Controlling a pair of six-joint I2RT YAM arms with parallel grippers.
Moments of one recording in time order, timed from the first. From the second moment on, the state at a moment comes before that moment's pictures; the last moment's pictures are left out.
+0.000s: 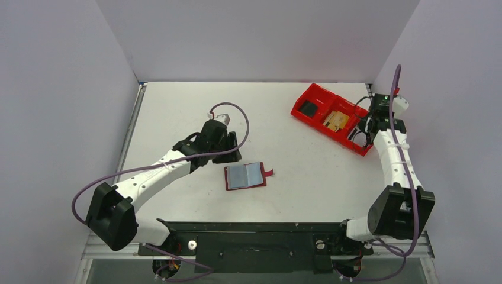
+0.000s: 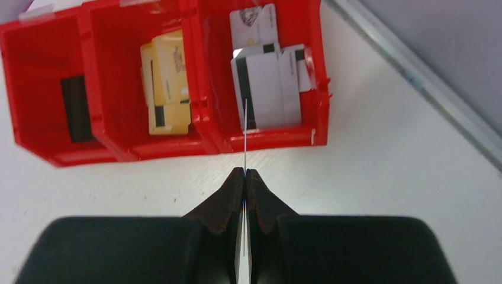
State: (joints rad) left arm -0.65 1.36 1.01 -0.47 -0.04 -0.65; right arm -0.17 1.36 1.17 -0.59 0.24 0.57
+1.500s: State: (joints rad) left arm -0.64 1.27 0.97 -0.46 -0.02 -0.63; right arm -0.13 1.98 1.73 -0.81 0.56 0.46
